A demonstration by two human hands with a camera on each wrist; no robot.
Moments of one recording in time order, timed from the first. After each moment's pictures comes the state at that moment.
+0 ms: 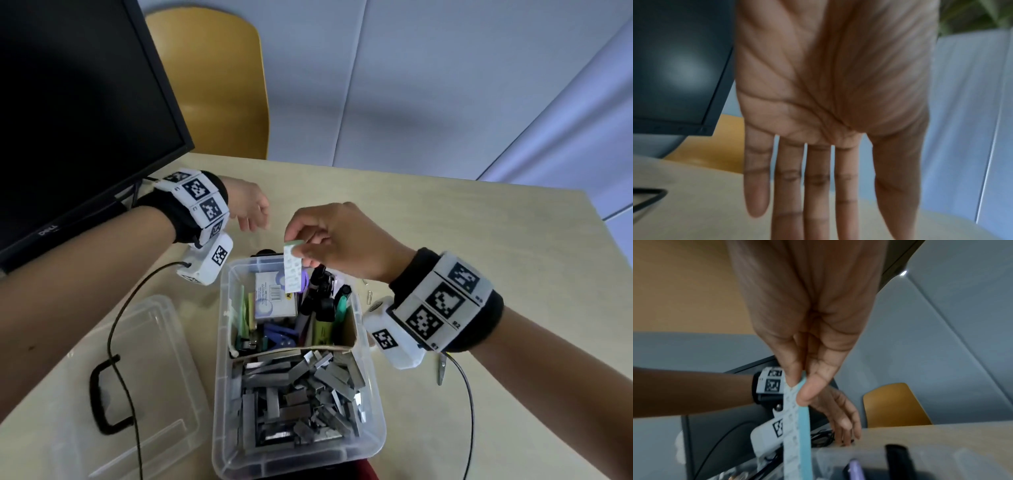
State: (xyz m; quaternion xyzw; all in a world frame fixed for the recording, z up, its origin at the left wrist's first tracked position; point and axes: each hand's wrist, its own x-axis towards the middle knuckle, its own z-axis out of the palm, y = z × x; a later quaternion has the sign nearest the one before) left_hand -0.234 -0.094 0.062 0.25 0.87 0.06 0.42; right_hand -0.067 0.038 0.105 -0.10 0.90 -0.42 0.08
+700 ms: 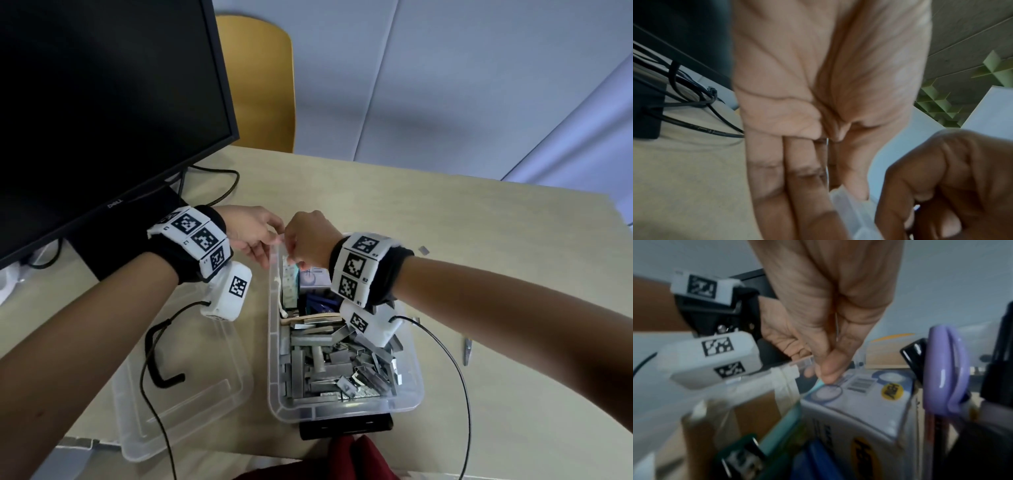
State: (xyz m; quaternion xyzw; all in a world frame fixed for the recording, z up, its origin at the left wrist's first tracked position) left_hand -0.170 -0.174 0.051 0.14 0.81 0.29 0.49; right_hand -0.093 -0.055 0.065 -0.01 0.96 -0.22 0.20
